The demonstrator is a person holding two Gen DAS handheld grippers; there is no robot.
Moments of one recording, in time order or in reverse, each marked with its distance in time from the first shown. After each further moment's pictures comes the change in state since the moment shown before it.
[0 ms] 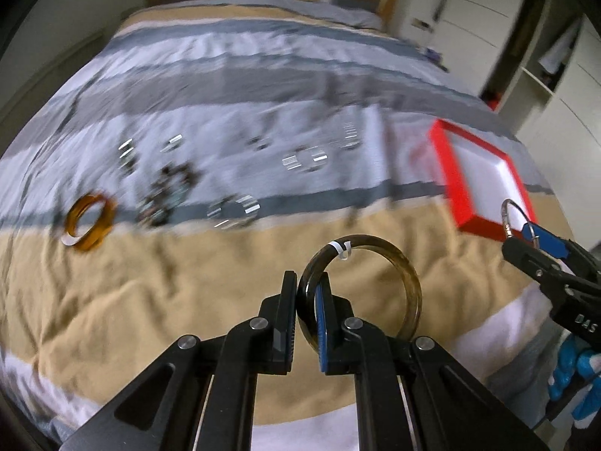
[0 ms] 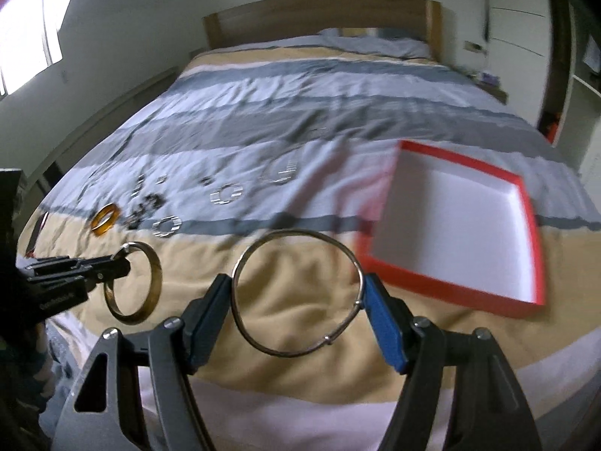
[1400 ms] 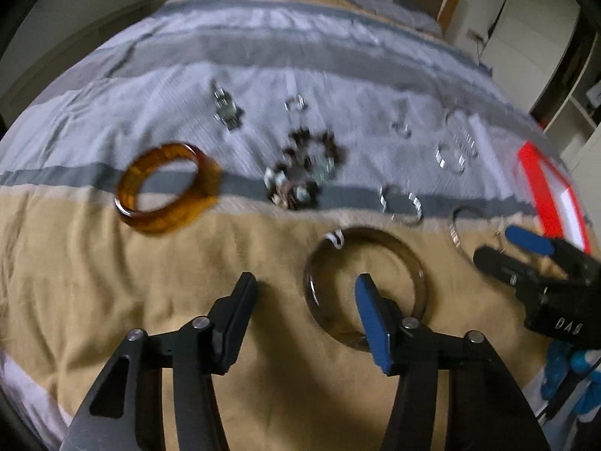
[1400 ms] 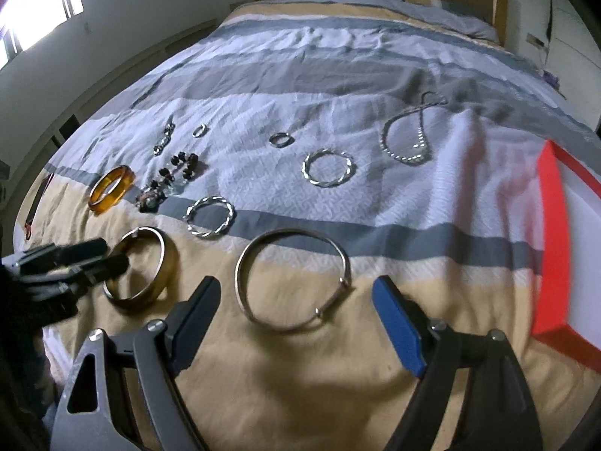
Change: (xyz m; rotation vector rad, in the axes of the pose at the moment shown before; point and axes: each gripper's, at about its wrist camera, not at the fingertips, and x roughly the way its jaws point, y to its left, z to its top) left arm 0.040 0.137 -0.019 -0.143 0.046 0.118; right arm 0.142 0.127 0.016 -0.135 0.181 0.156
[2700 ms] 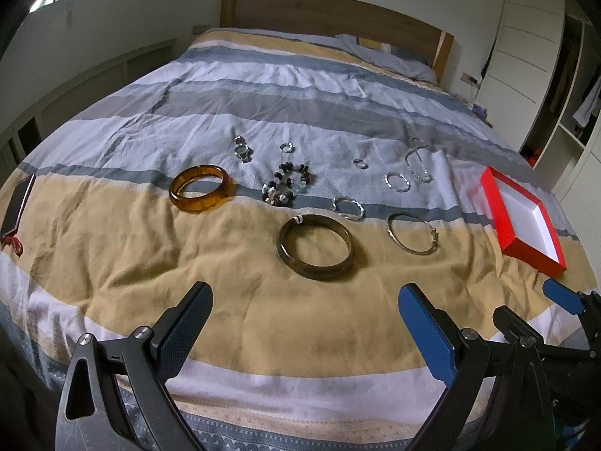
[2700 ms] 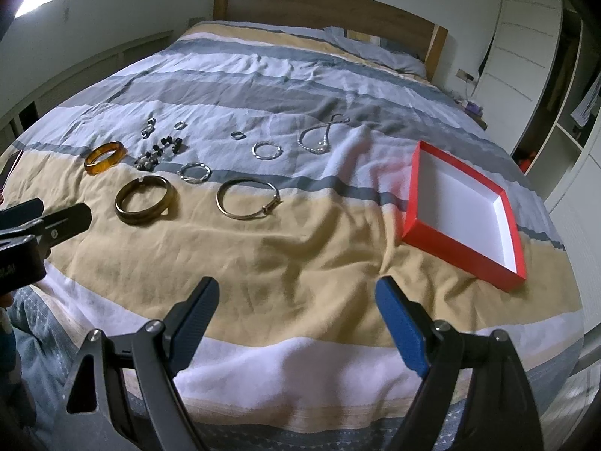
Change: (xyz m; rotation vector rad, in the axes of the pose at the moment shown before) left arm -0.095 -0.037 -0.064 -0.046 -0.231 0.025; right arm -0.121 0.037 -0.088 -0.011 -0.124 -0.344
